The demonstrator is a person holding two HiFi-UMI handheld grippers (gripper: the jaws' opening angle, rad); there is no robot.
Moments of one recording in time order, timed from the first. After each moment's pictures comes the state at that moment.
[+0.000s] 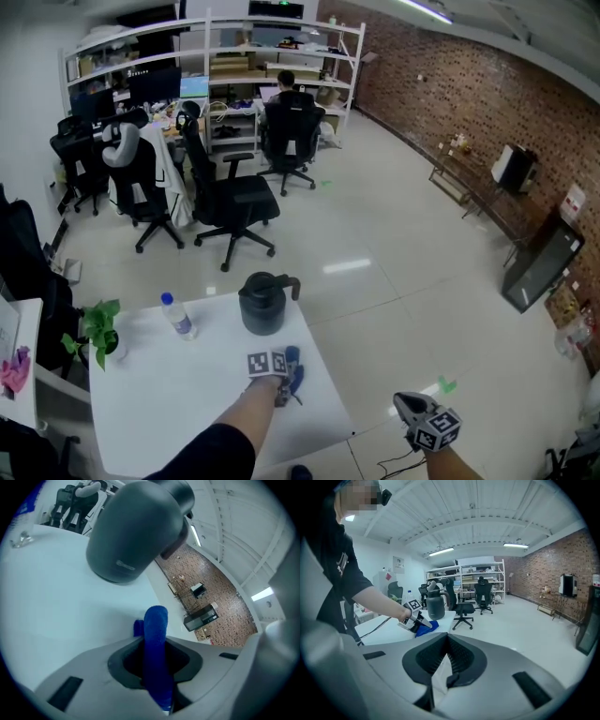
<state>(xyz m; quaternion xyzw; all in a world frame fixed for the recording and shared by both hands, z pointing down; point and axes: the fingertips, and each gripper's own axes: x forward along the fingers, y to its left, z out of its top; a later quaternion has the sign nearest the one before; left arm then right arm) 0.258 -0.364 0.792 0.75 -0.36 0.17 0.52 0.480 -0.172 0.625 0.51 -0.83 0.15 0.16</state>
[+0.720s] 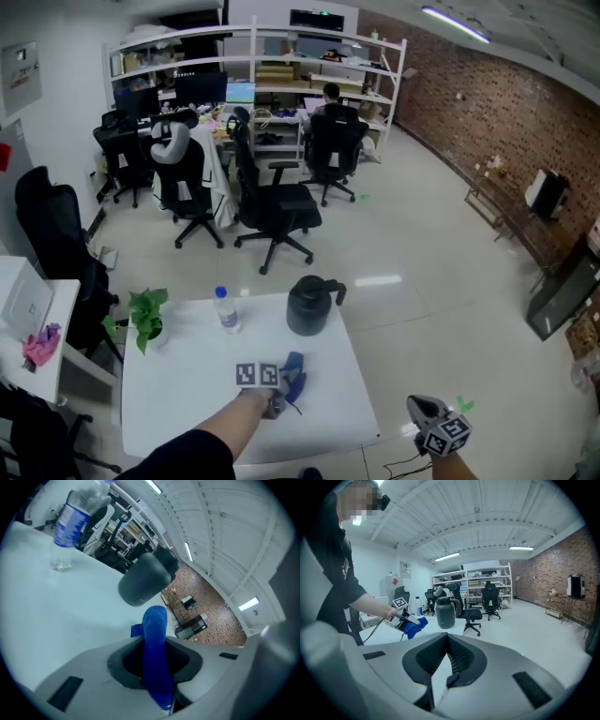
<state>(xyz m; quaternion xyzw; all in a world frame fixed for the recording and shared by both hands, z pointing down) 0.139 -0.306 0.710 0.78 -0.35 0.09 0.51 0.420 -0.168 0.593 0.49 -0.85 0.13 0.13</state>
